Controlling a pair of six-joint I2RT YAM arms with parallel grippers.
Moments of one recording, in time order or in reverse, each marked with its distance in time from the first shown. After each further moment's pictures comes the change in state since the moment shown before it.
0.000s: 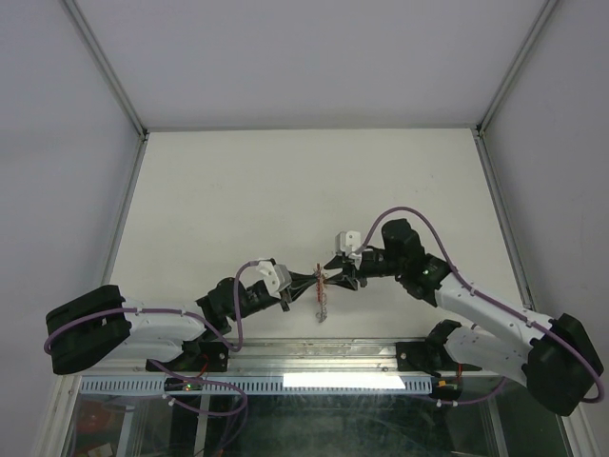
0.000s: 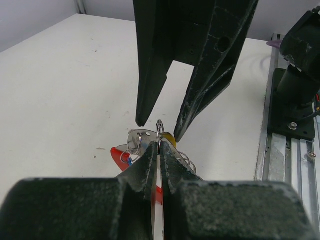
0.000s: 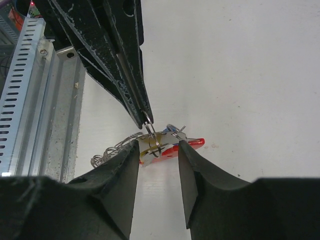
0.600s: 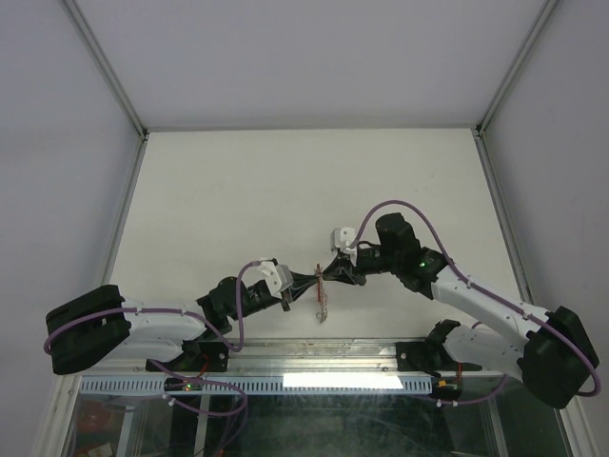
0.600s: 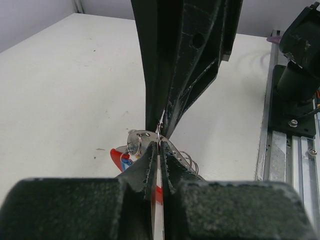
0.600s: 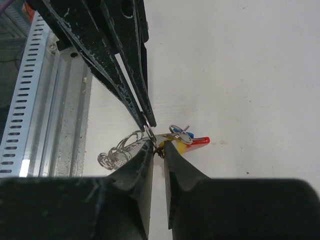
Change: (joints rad) left arm 0.000 0.000 0.011 -0.023 0.018 0.016; right arm -0.001 0.060 0.071 -0.092 -0.015 -0.024
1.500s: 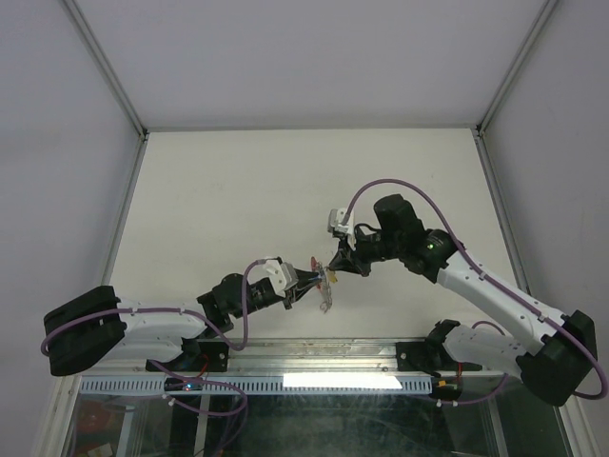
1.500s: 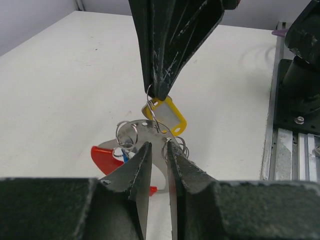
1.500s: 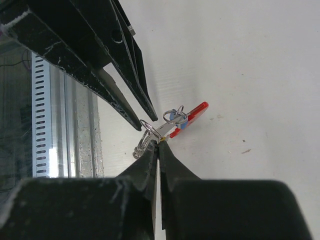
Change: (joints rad) left arm 0.000 -0.016 0.041 -0.080 -0.001 0.032; right arm 0.000 0.018 0.264 -0.405 0.098 0.042
